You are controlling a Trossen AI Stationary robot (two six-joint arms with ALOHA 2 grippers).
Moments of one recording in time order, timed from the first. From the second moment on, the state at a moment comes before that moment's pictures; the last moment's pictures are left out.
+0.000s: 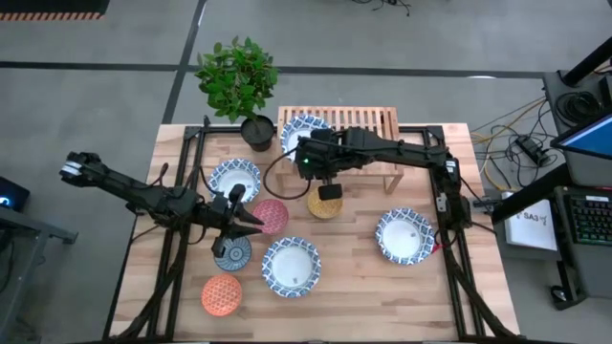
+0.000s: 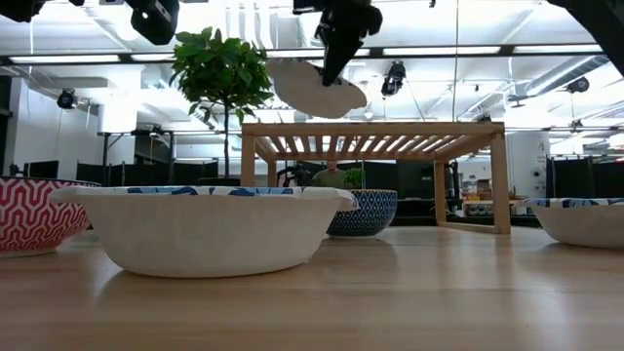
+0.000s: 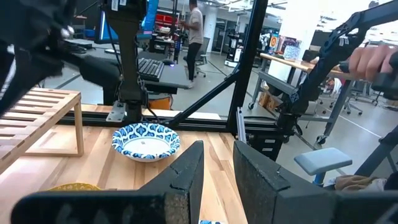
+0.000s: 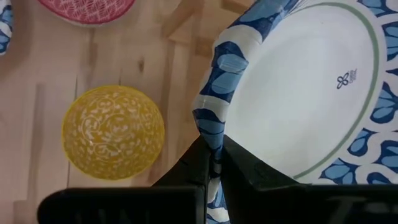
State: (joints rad) left arm -0.33 0.81 0.48 0.34 -0.12 -0.17; right arm -0.11 2.03 2.21 -1.35 0.26 -0.35
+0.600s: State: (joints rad) left arm -0.33 0.81 0.50 0.36 -0.12 -0.18; right arm -0.14 2.03 2.11 -1.25 0.26 -0.39
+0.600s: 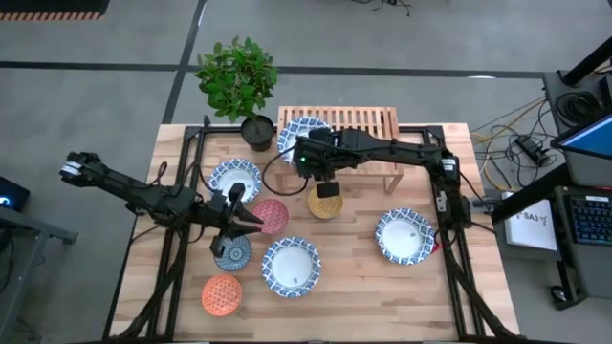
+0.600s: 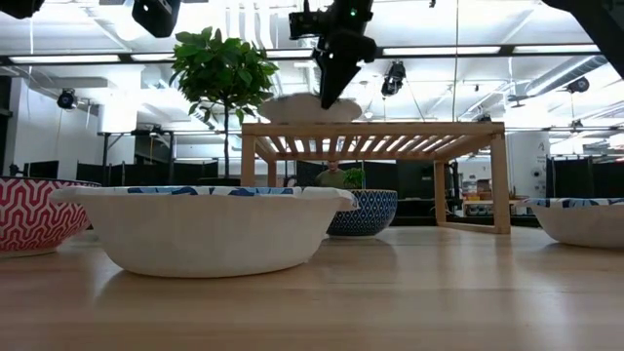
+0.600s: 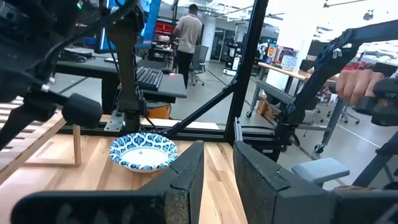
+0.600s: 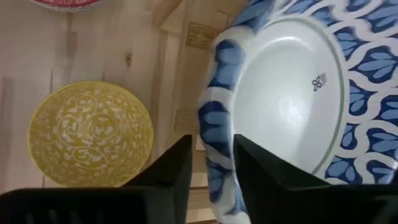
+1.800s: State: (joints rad) left arm -0.33 0.85 0.60 -0.47 -0.38 -1.07; right arm 0.15 1.29 1.28 -0.60 0.10 -0.18
